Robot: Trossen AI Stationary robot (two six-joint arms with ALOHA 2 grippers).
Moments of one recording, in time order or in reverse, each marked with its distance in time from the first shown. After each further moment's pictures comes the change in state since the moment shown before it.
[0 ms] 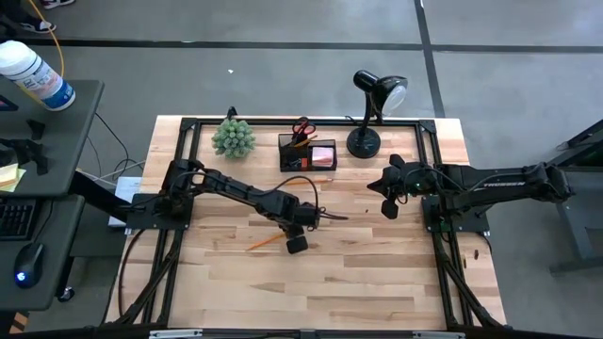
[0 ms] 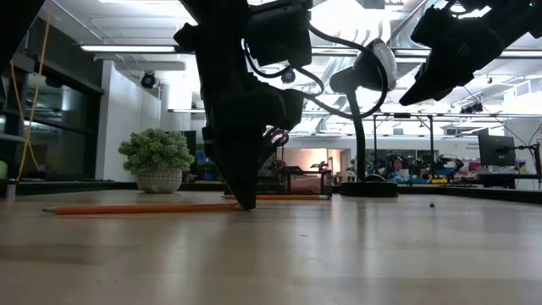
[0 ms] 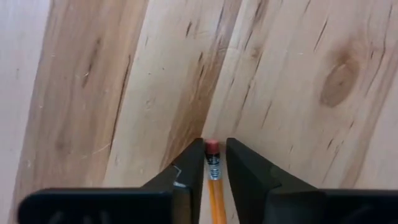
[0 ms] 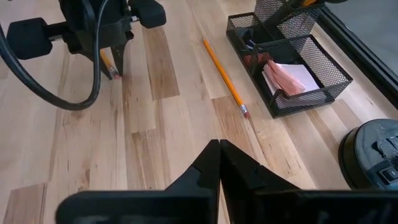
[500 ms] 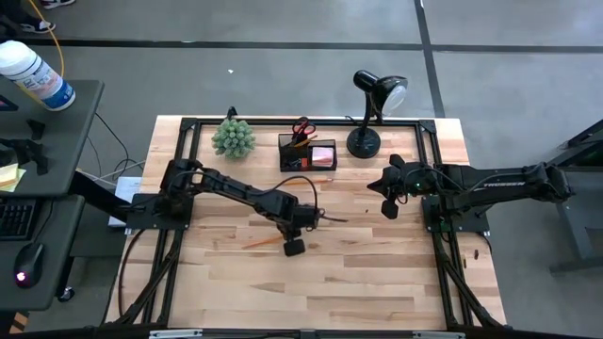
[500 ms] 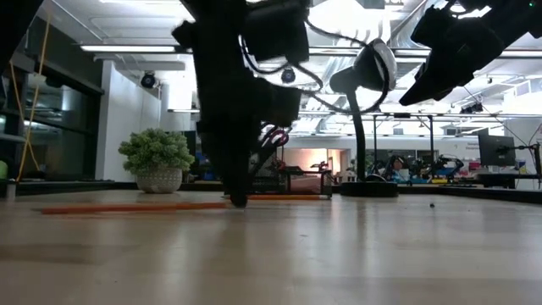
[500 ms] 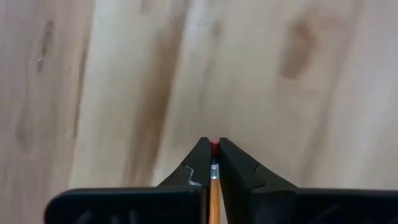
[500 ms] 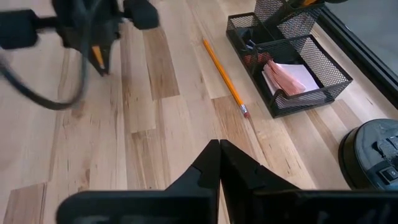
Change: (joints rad) left arm -0.001 -0.021 -0.003 -0.019 0.075 0.042; right arm 0.000 0.000 0.000 0.000 0.000 0.000
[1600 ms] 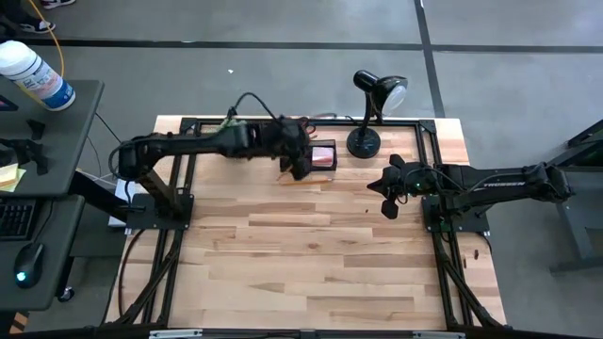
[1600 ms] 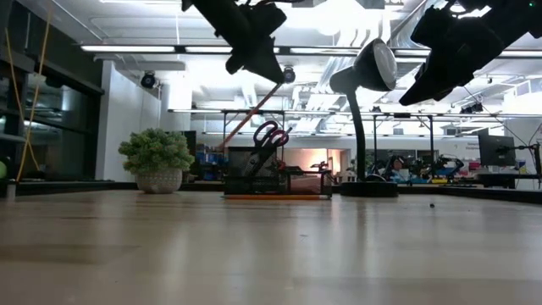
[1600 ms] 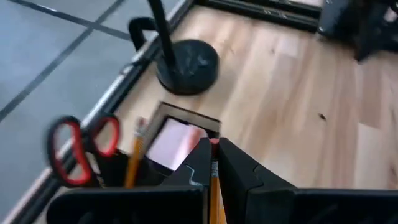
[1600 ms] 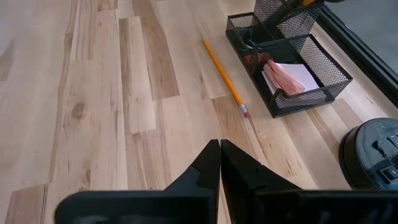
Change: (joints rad) left arm 0.377 -0.386 0.024 0.231 -0.224 0.295; right arm 0.000 0.000 0.000 0.000 0.000 0.007
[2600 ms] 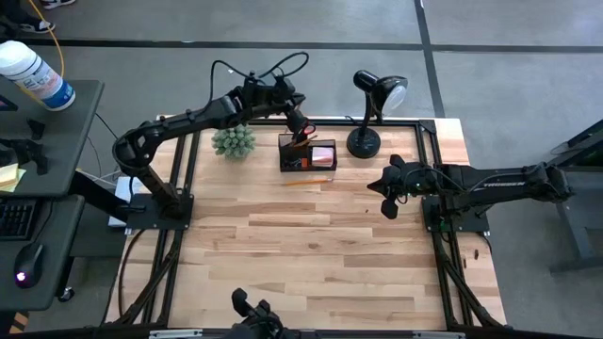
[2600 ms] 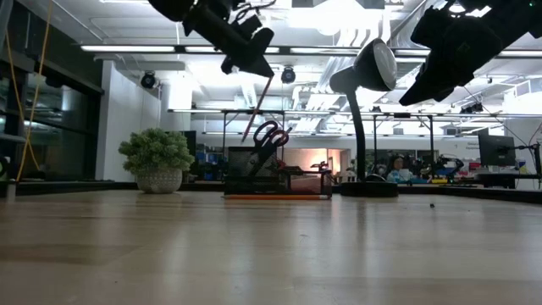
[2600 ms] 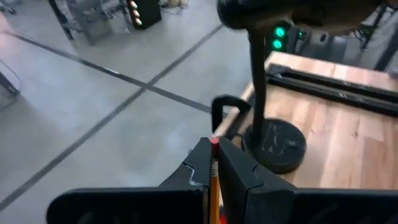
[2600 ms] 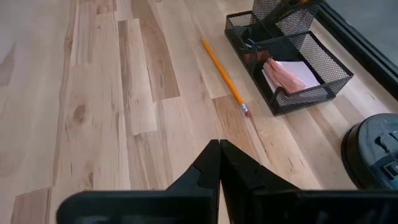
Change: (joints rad) left arm 0.310 -0.009 0.000 0.298 0.108 0.171; right arm 0.000 0.000 0.000 0.000 0.000 0.026
